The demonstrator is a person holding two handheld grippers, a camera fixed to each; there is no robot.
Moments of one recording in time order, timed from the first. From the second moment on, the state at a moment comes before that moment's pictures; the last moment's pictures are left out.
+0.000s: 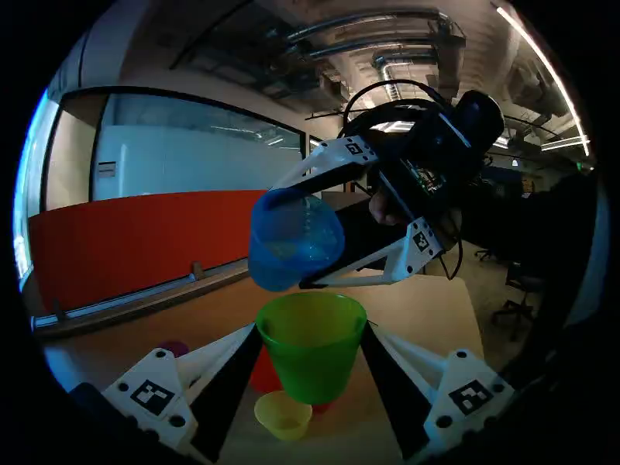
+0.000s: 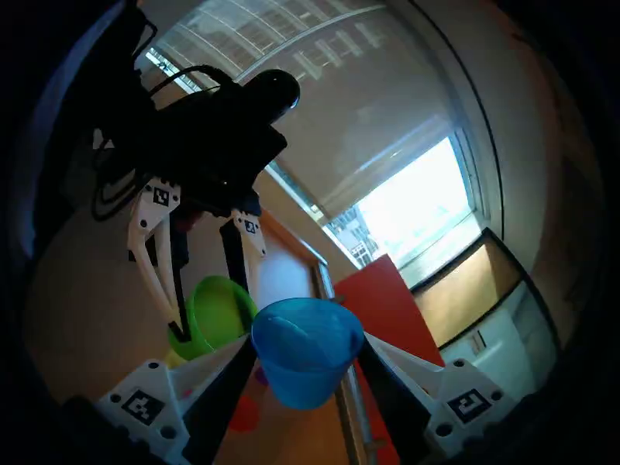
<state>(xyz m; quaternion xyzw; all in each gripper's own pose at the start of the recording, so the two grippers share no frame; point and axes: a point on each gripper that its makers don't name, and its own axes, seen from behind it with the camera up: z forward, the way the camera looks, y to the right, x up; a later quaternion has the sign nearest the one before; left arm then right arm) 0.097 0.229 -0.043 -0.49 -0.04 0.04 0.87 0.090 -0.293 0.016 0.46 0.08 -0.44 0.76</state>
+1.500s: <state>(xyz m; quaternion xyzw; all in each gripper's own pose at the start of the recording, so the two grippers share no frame) 0.101 0.233 -0.045 -0.50 -0.04 0.04 0.87 0.102 -0.295 0.024 0.44 0.11 -0.52 0.72</state>
